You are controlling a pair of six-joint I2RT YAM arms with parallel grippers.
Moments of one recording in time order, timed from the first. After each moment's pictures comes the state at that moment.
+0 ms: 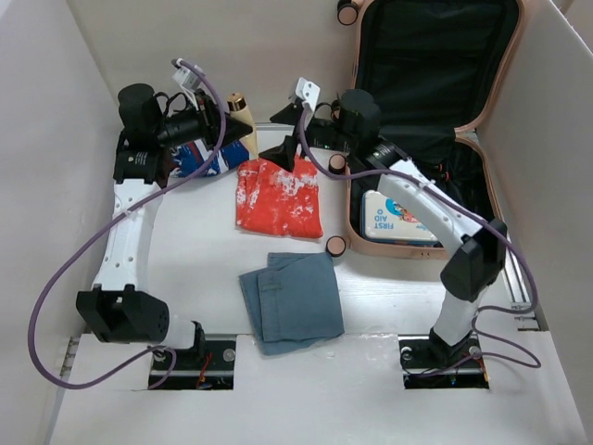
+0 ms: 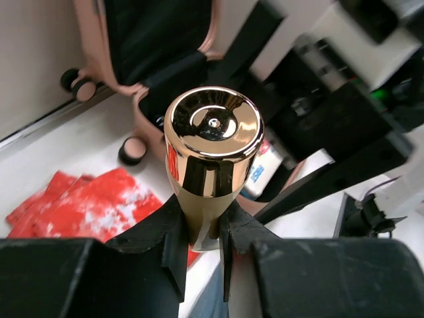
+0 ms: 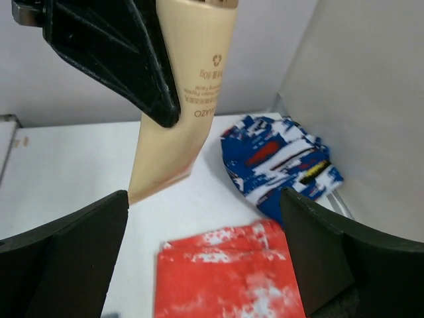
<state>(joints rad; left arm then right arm) -0.02 1.40 1.57 -0.28 1.03 -0.23 0.64 1.77 1.79 -0.01 -0.65 -0.20</state>
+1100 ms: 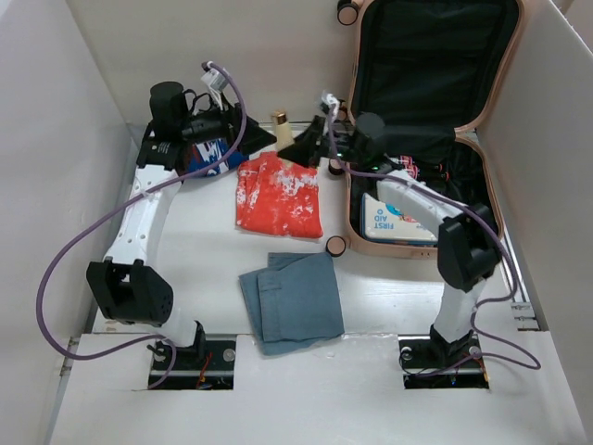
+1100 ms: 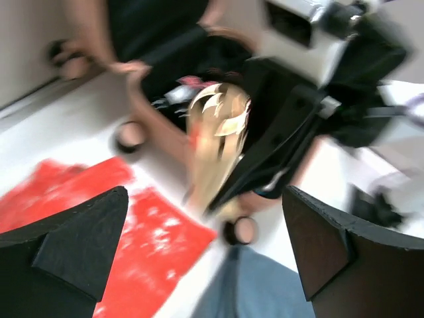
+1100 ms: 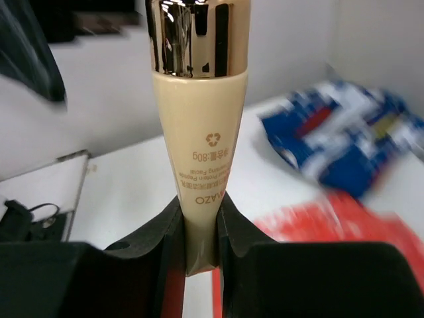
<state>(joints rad) -0.11 1.53 1.57 -0.20 1.04 -0.23 0.54 1.90 1.55 0.58 -0.85 0.33</state>
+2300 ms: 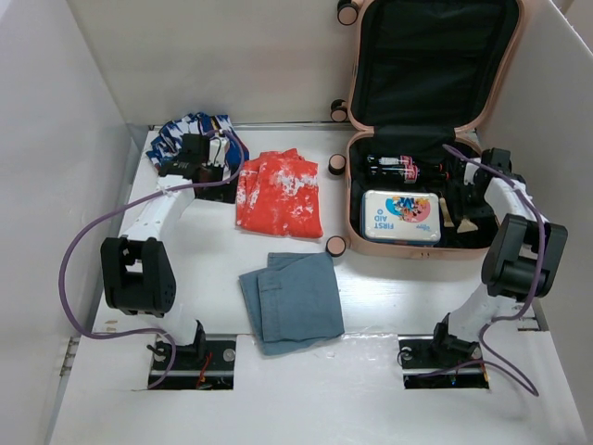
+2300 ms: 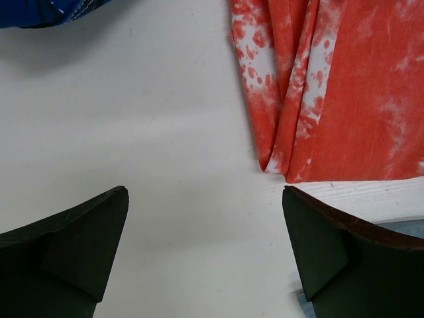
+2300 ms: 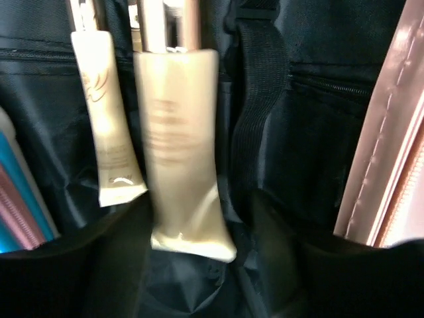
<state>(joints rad) -0.11 1.60 1.30 -0.65 0.00 0.07 -0.31 1.72 1.25 -0.64 0.06 -0.34</state>
